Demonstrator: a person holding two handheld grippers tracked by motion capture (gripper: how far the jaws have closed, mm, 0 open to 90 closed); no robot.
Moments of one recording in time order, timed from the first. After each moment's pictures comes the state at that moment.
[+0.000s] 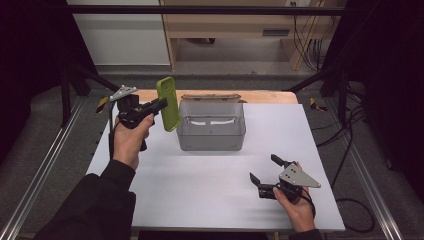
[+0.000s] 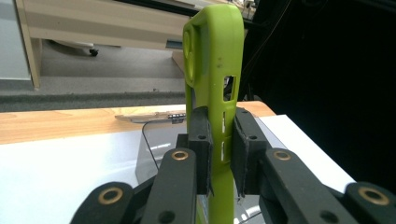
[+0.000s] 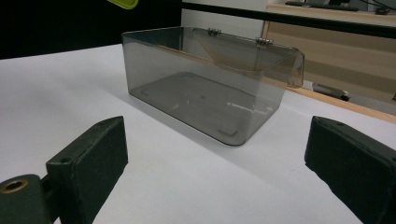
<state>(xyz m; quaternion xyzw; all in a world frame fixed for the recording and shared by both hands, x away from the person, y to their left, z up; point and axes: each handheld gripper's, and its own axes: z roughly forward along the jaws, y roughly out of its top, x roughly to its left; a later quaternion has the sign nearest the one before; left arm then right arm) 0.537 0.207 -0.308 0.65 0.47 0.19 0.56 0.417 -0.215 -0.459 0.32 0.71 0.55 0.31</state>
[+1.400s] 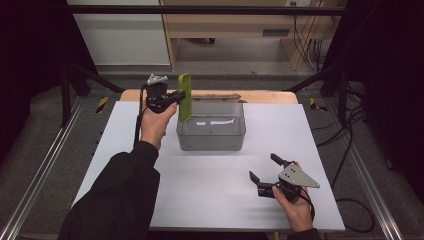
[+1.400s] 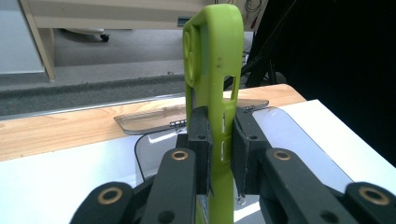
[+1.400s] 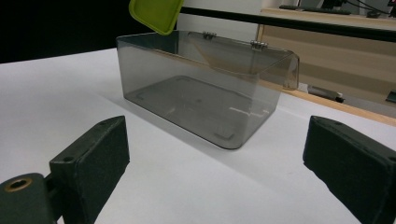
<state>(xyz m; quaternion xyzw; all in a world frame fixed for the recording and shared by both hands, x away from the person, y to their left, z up) 0.599 0.158 -0.320 0.69 0.48 0.20 0.50 0.419 -0.213 -0.461 0.32 0.70 0.56 0.32</state>
